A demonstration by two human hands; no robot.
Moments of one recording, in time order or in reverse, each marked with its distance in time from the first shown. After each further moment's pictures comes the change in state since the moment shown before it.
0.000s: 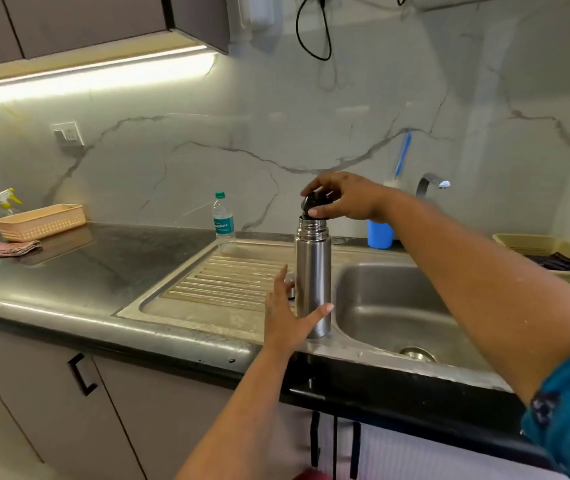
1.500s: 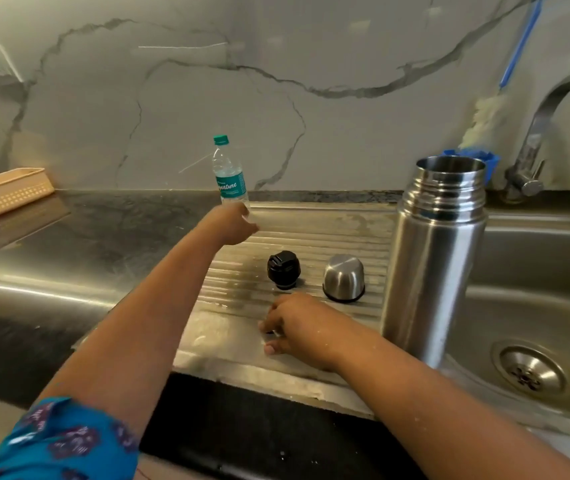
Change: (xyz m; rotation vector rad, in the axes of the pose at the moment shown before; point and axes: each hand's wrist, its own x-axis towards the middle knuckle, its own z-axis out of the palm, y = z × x) left_hand 0.285 -0.114 -0.110 0.732 -0.298 -0.142; right_hand 0.083 0.055 0.263 -0.341 -0.383 -0.011
